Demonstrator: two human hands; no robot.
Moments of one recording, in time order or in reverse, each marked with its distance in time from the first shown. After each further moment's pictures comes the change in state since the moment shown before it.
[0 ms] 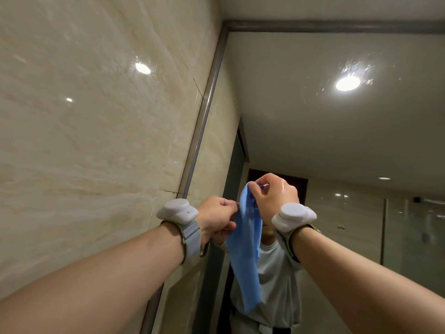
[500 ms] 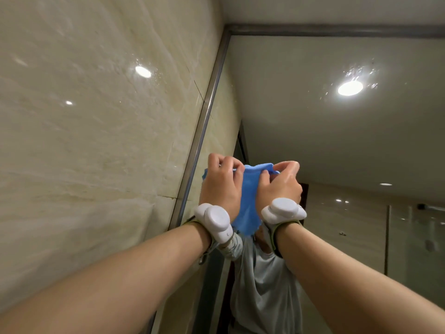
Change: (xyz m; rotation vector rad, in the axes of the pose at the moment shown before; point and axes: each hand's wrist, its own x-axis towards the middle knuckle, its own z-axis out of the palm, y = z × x) left_hand 0.030 0.031 0.008 0.355 0.642 0.803; right_hand 0.021 -0.022 0.014 0.231 0.328 0.146
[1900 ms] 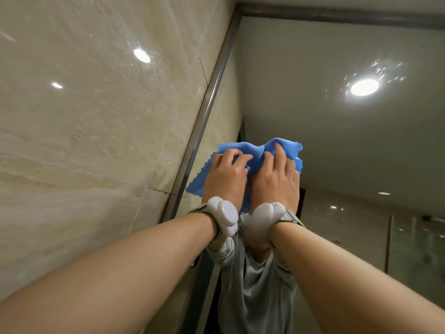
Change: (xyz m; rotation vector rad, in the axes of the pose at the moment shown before) left_hand 0.019 -0.057 0.054 0.286 -0.111 0.111; right_hand 0.035 0.042 0.059 -0.738 0.022 -0.553
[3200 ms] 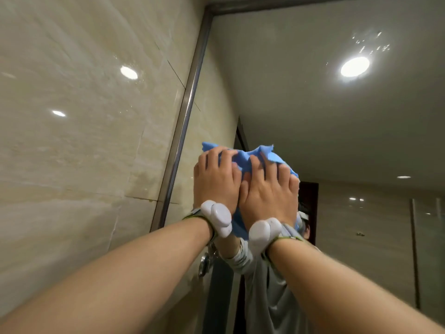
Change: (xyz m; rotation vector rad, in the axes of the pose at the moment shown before) left_hand -0.001 0.003 0.033 0.152 0.169 0.037; right_hand -0.027 0.026 0.021 -0.003 0.164 -0.005
